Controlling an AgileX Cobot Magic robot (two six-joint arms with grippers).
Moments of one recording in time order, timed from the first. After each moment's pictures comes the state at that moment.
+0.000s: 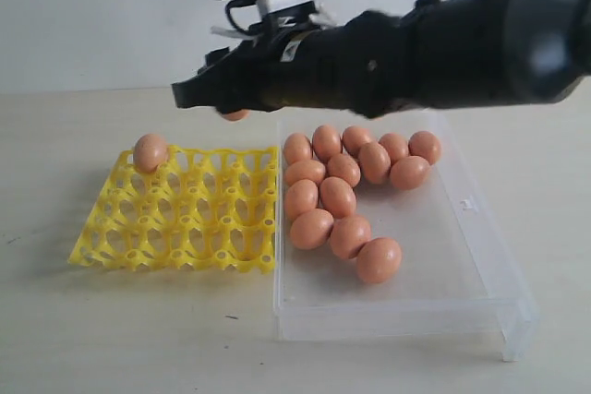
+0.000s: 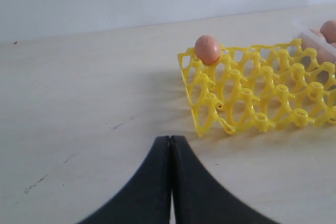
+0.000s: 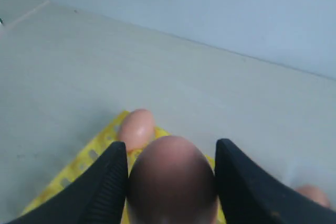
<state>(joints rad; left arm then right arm) -0.06 0.01 0.00 -0.19 0.37 0.21 0.72 1.84 -1.23 0.30 -0.07 -0.15</state>
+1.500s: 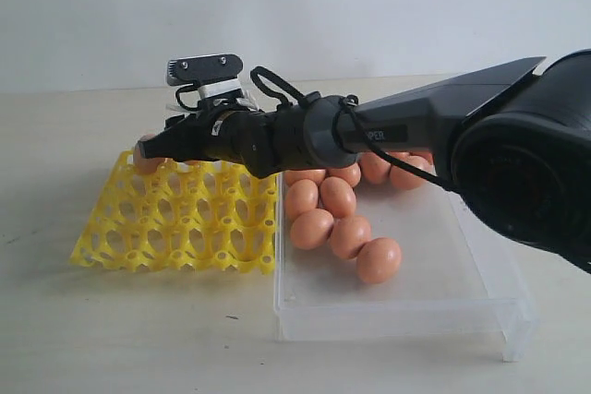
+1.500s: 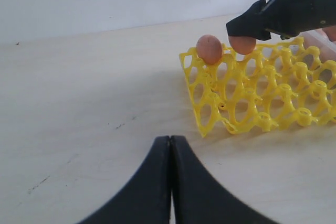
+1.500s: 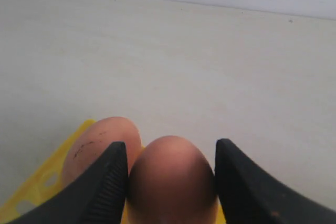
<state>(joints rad) -0.06 0.01 0.00 -0.17 0.37 0.21 0.72 2.41 -1.71 0.25 -0.13 -0.01</state>
